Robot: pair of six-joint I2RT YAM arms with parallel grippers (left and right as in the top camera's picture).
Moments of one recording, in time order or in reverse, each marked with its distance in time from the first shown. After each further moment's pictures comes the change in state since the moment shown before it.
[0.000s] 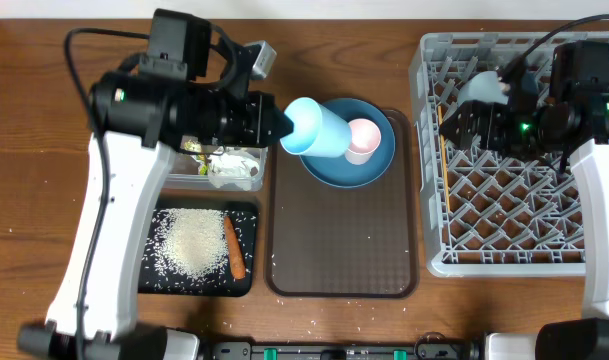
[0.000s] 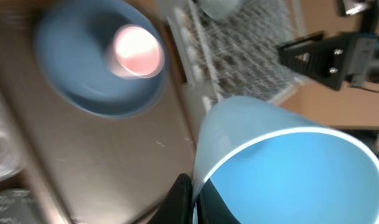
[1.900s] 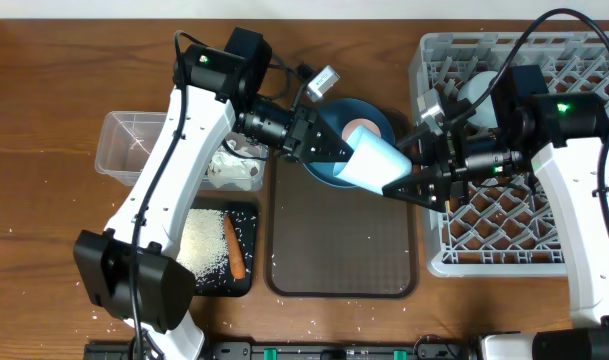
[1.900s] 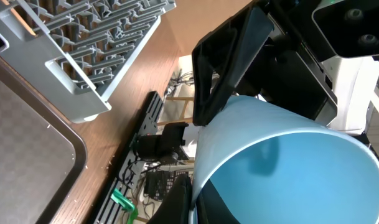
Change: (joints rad) left arm -0.121 0.222 0.000 -0.170 0.541 0.360; right arm 0.193 0.002 0.000 -0.344 -0.753 -1.062
